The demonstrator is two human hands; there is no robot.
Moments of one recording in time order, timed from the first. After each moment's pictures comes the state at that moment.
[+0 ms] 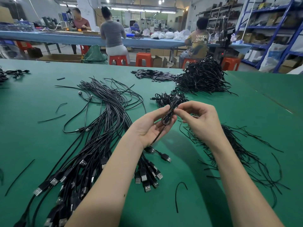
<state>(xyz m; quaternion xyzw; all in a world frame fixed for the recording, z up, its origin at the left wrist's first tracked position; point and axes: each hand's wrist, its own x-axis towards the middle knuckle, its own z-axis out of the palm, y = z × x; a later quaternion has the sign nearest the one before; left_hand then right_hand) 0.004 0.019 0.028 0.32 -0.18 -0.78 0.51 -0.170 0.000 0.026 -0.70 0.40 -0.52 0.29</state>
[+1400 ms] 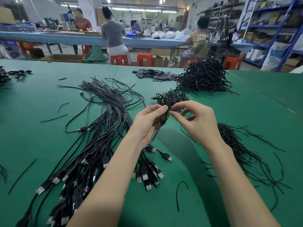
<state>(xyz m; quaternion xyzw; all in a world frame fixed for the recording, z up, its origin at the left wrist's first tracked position) 0.005 0.008 0.009 0.39 -0.36 -0.60 0.60 -0.162 0.000 0.018 -0.77 0.40 -0.49 0.10</state>
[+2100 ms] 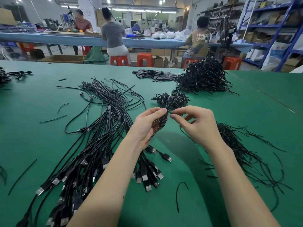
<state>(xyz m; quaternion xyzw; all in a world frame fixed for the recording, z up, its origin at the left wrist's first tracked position) 0.009 0.010 0.004 0.37 -0.36 -0.62 0.59 -0.167 -0.004 0.012 -0.77 0.40 -0.48 0.14</state>
